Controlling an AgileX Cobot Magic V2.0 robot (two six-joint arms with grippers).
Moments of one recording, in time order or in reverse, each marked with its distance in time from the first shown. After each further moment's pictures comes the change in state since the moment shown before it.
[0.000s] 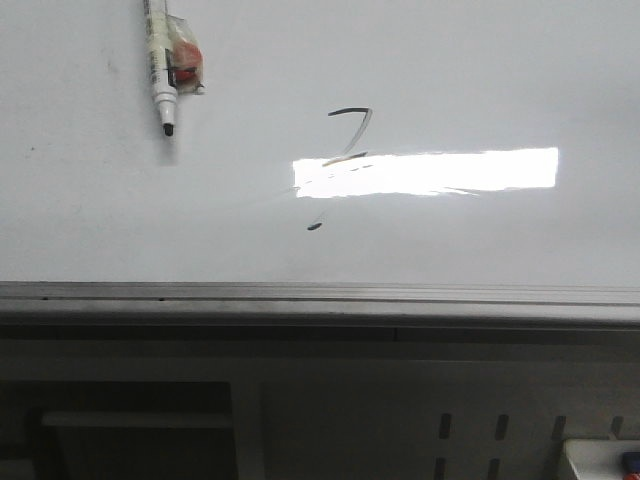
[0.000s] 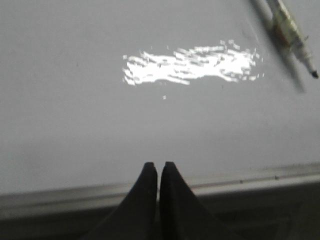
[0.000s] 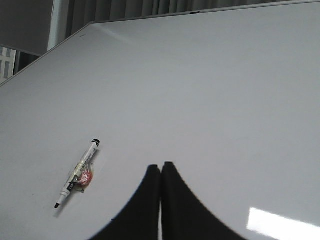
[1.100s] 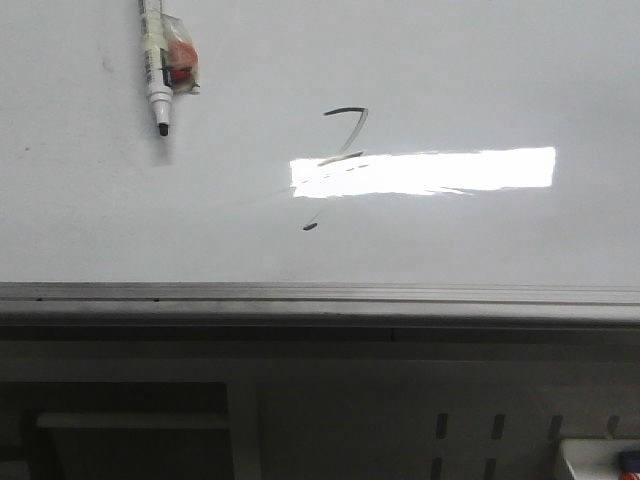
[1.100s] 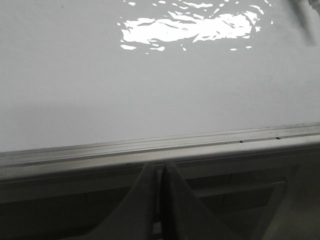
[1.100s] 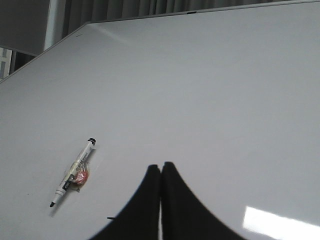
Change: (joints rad) left arm 0.000 0.000 0.000 -0.004 0.093 -0.004; right arm -0.005 0.000 0.014 0.000 -0.020 0.002
